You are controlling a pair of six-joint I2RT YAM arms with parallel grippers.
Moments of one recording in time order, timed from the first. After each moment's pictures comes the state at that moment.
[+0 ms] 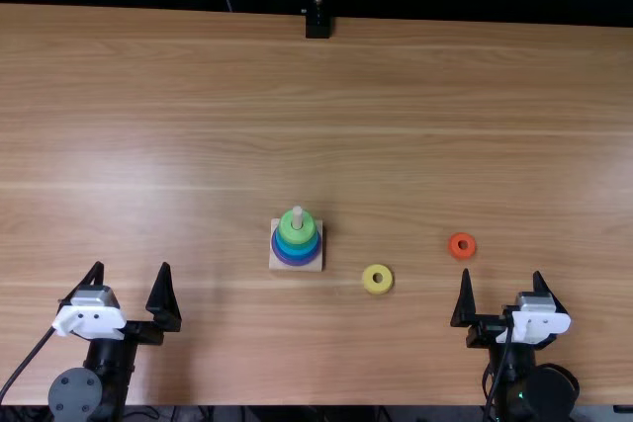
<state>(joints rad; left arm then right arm) -0.05 0.01 0.02 -0.07 0.03 -0.27 -0.04 0.03 0.03 -0.10 0.00 -0.08</state>
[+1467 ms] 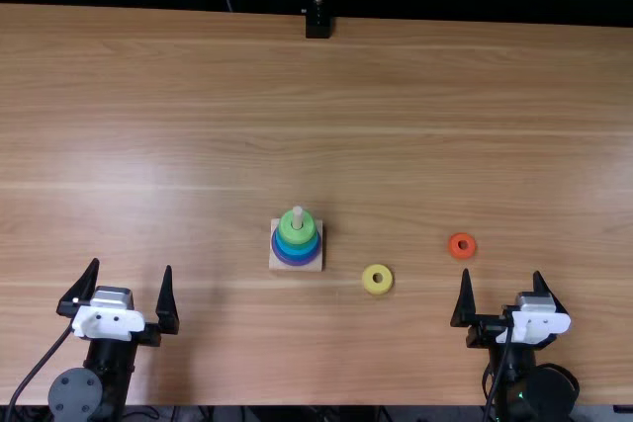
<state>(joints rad) -0.05 0.01 0.02 -0.06 0.03 -0.01 -0.04 0.03 0.03 -0.10 0.00 -0.08</state>
